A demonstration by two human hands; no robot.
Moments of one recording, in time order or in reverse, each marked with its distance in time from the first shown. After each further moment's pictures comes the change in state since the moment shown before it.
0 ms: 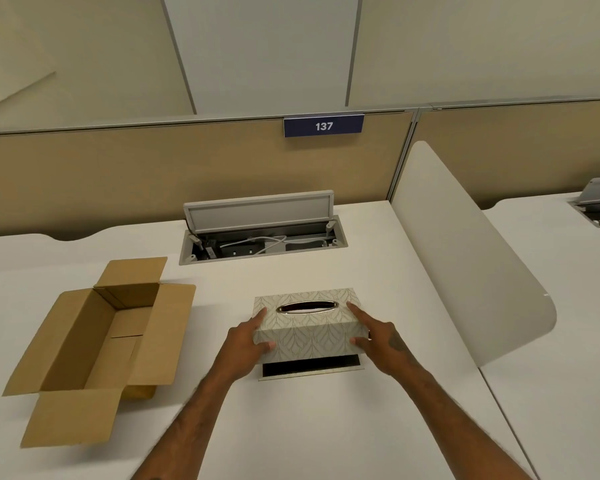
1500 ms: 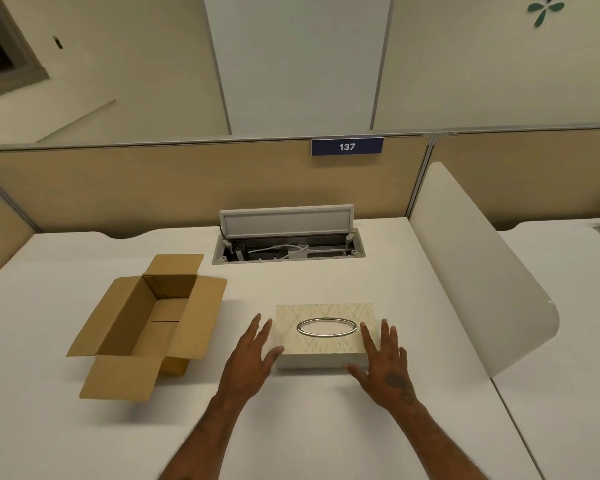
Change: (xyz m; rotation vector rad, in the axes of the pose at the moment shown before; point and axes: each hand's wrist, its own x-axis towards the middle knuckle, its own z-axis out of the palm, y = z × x) left_hand -0.069 -0.031 0.011 0.318 0.319 0.171; right_hand -0.055 0.000 0.052 -0.611 0.191 -0.093
